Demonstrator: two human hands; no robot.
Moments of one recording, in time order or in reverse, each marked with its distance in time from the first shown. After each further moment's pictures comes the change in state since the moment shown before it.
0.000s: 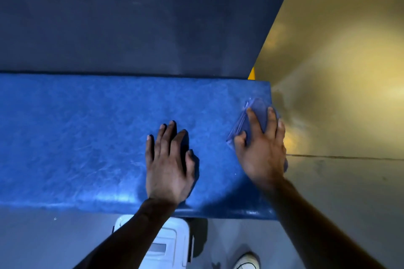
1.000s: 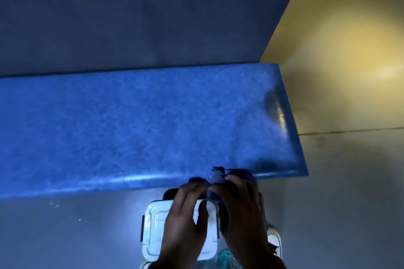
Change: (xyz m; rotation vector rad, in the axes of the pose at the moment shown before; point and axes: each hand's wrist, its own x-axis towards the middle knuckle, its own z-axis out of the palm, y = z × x) left_hand -0.145 -0.069 -0.064 -0.548 -0.191 0.046; right_hand -0.225 -0.067 0.047 0.113 0.125 -0.302
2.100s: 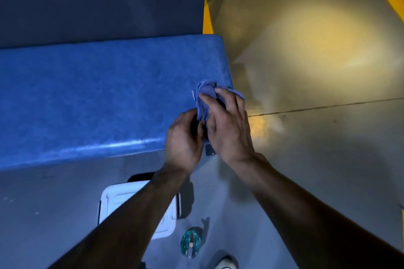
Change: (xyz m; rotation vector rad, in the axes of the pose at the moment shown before) left_hand 0.070 0.094 0.113 -0.049 0.075 0.120; right_hand 0.070 0.111 -0.076 0.010 0.054 0.008
